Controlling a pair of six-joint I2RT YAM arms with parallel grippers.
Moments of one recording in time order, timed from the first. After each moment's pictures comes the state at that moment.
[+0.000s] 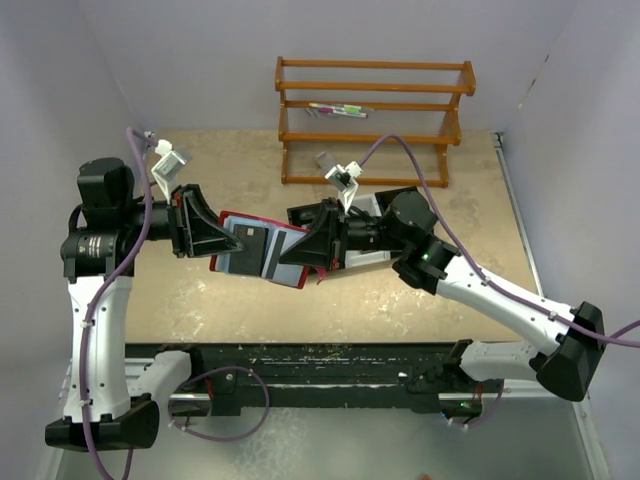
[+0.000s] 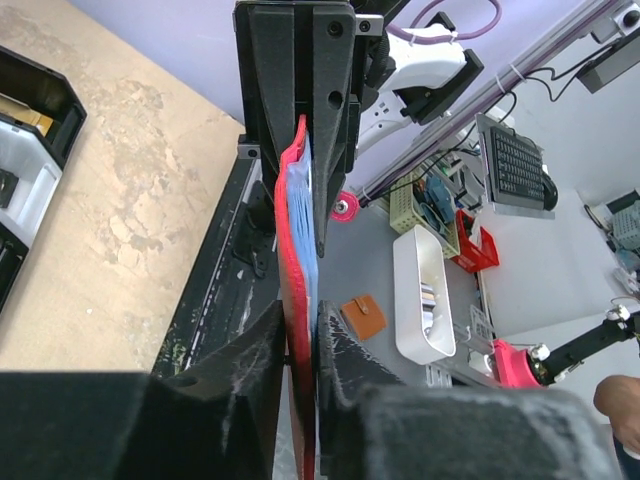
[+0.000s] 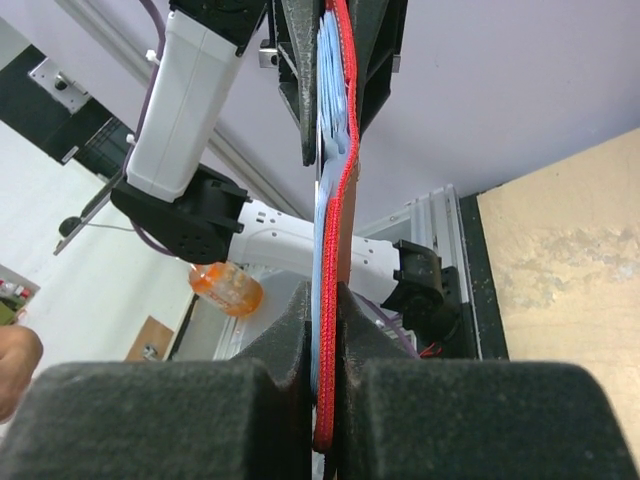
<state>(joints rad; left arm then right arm) 0.06 0.98 1.38 -0.83 1.54 -0.22 0.89 1.22 1.06 0.37 -0.71 0.78</state>
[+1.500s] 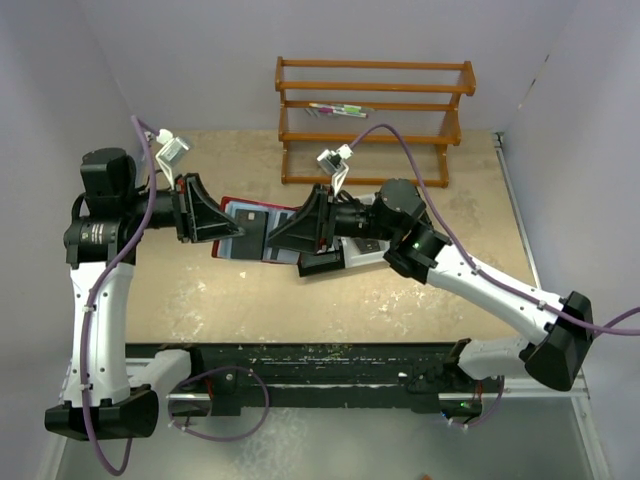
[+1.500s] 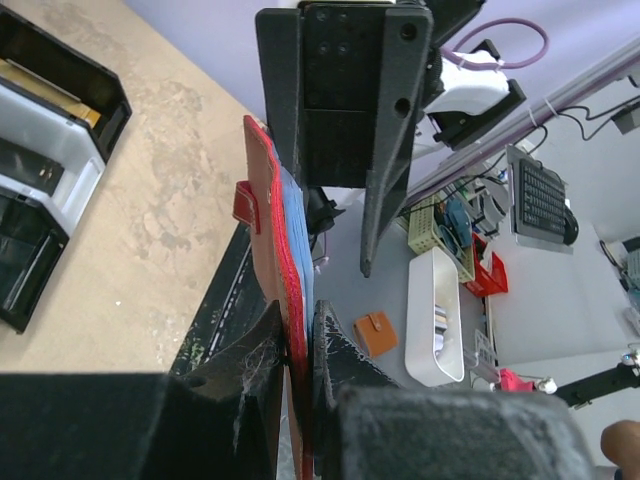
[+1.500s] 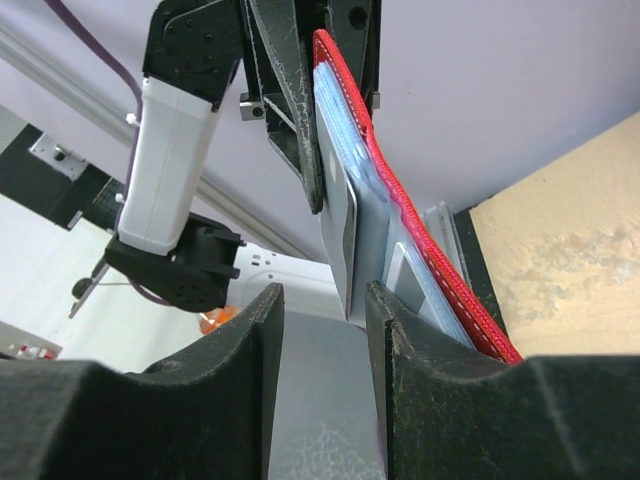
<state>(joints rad) 0.06 1.04 1.40 -0.83 1.44 -0.25 0.88 1.30 1.16 0.30 -0.62 0.85</state>
